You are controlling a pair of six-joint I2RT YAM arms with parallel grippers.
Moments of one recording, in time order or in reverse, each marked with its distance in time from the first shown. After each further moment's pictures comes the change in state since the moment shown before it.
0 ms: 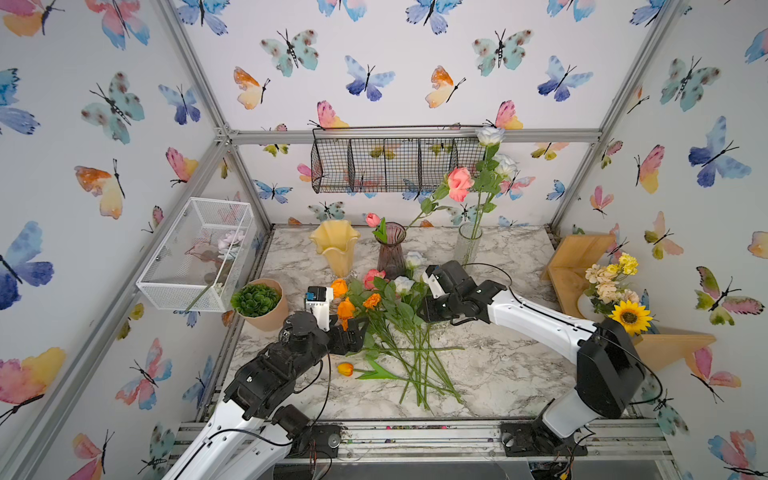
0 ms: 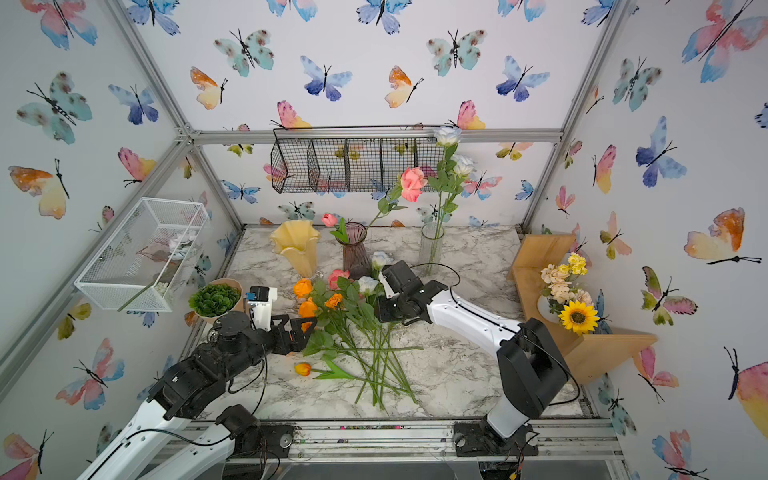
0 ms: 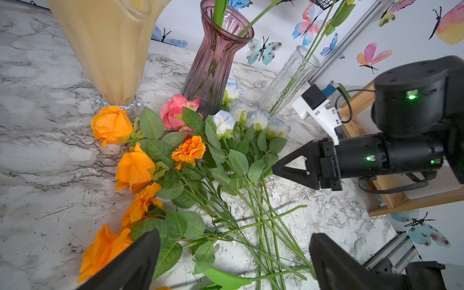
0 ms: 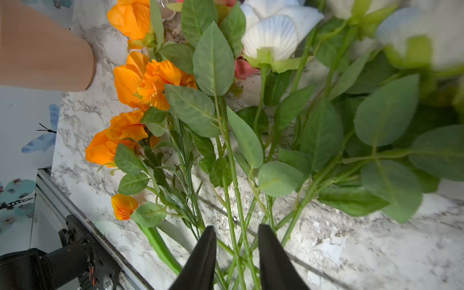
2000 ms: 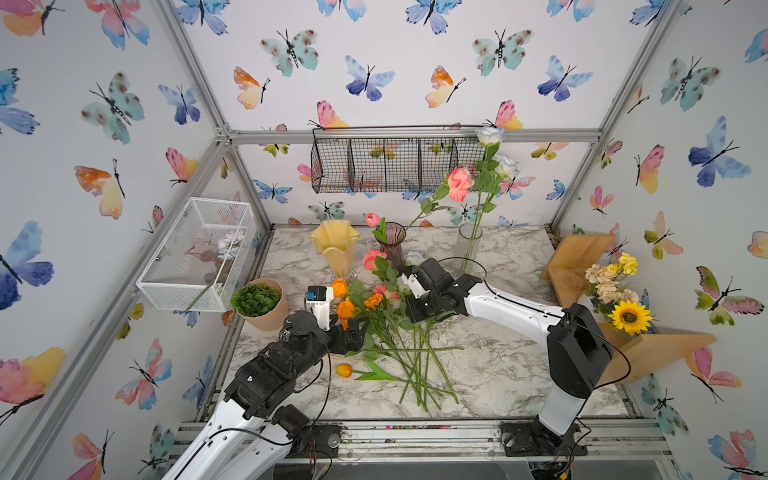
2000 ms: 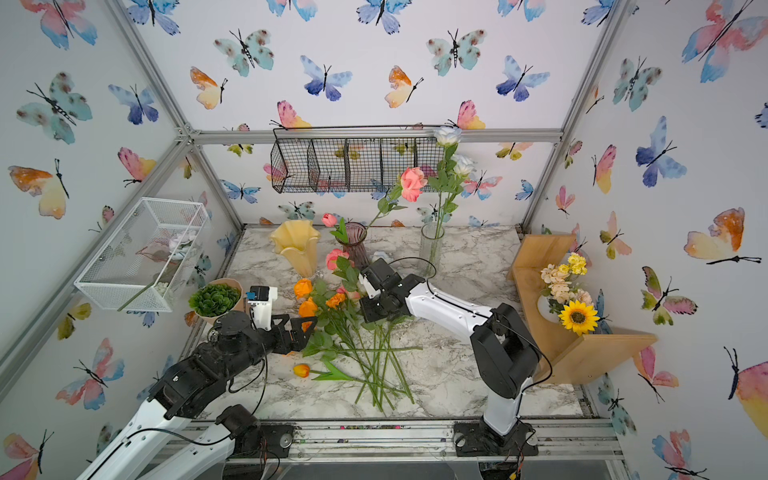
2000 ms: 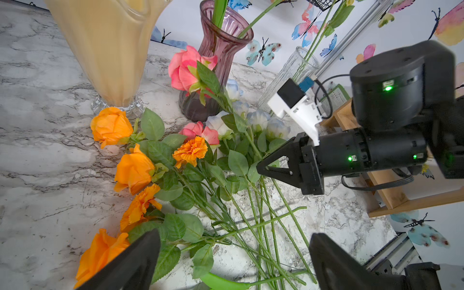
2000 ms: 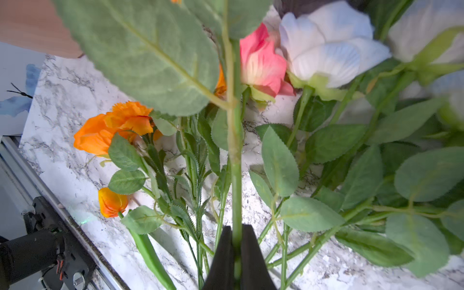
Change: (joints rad) left arm 0.000 0.003 0.000 0.007 0.000 0.000; right arm 0.038 0.063 0.123 -0.054 0.035 -0.153
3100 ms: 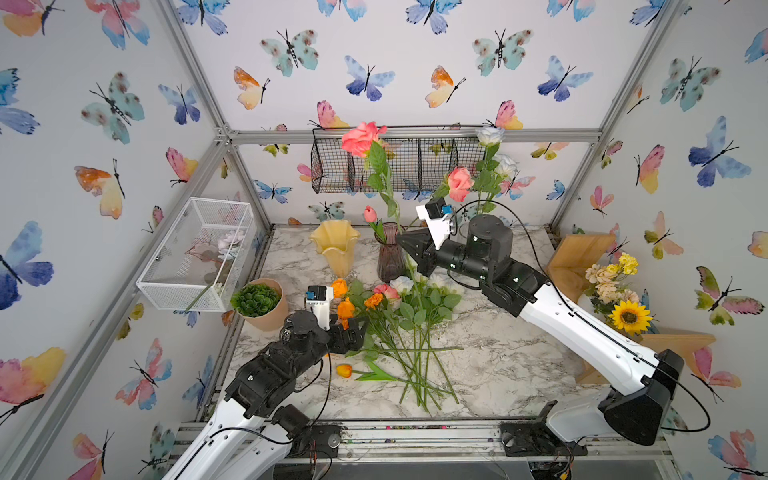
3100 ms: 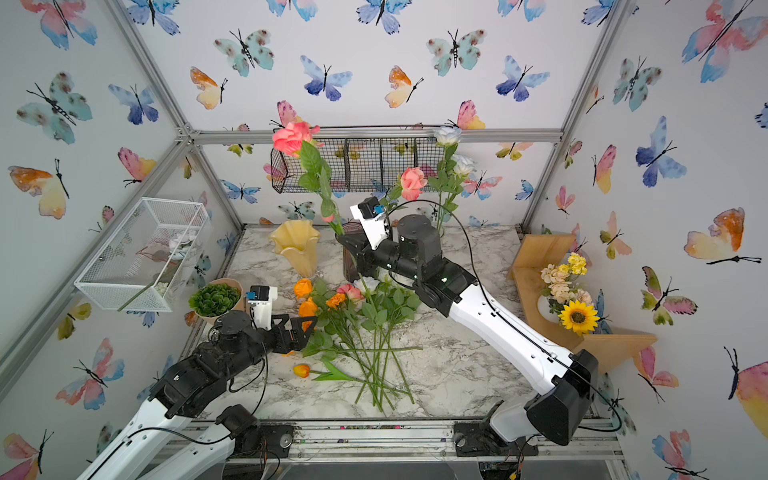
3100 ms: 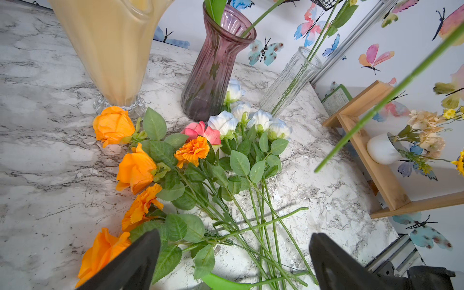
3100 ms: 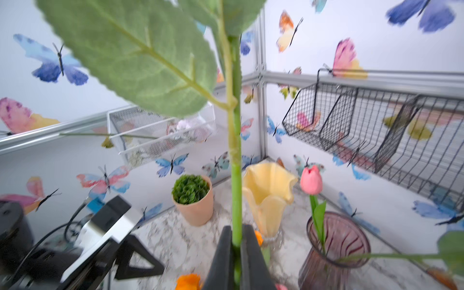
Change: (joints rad) left arm 0.013 0.005 0.000 0.000 0.000 0.000; right arm -0.031 -0.258 0.166 0.577 -0.099 -0.249
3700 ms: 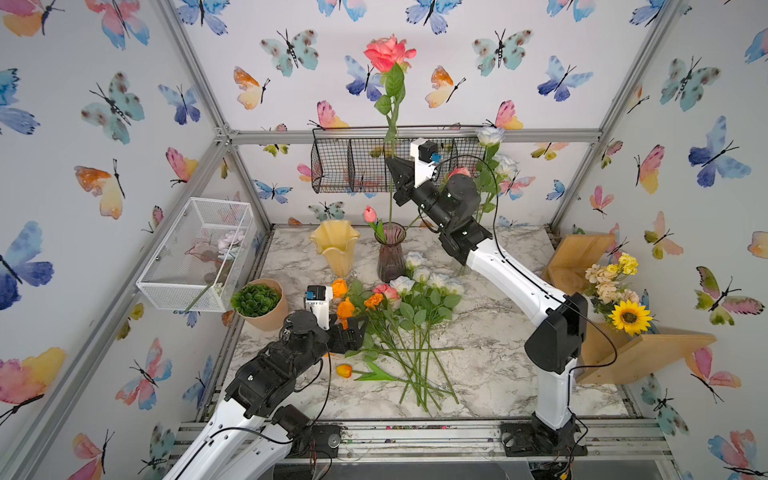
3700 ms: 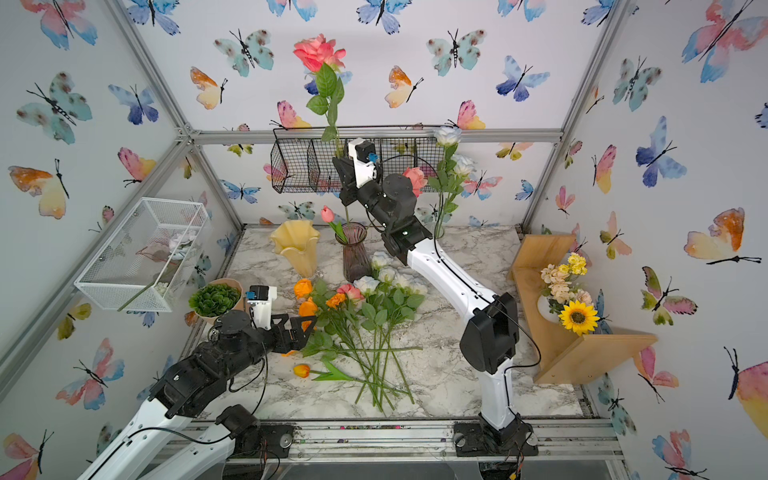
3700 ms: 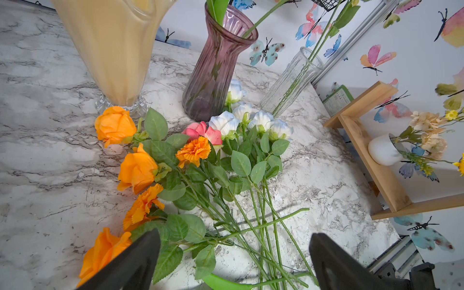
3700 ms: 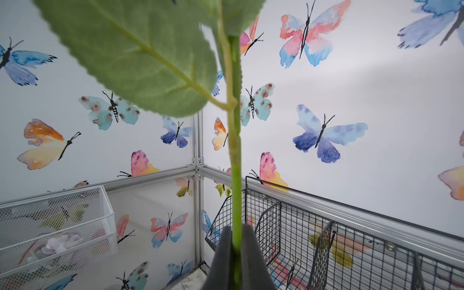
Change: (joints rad) left arm 0.011 0.005 0.000 0.000 0.001 0.000; right arm -0.083 0.557 0.585 0.343 0.126 -0.068
